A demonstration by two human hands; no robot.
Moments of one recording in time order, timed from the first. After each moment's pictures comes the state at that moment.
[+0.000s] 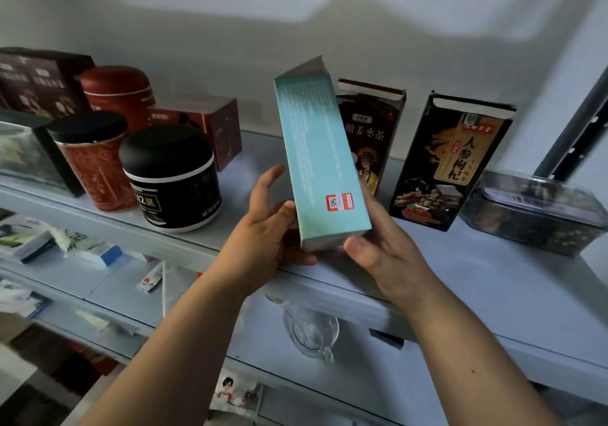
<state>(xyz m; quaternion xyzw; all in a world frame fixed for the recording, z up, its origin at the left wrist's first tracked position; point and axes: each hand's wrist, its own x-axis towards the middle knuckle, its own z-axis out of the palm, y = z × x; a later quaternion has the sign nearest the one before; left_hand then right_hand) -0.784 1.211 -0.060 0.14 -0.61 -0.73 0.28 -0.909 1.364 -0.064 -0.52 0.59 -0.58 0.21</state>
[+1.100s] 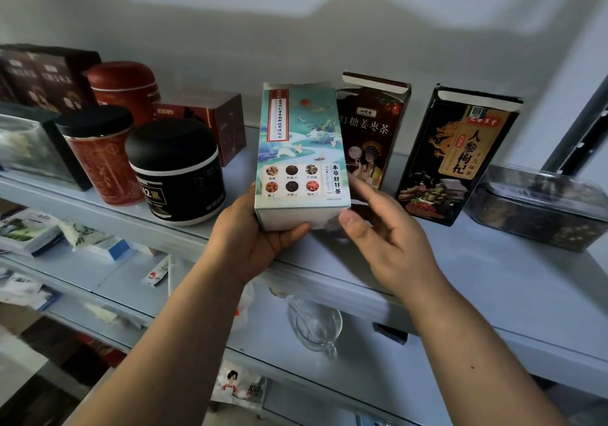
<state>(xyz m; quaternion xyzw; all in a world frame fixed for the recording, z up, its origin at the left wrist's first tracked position) -0.782 1.199 -0.052 0.21 -0.37 -0.86 0.29 -0.908 1.358 -0.065 -0.51 0.64 -0.57 0.05</state>
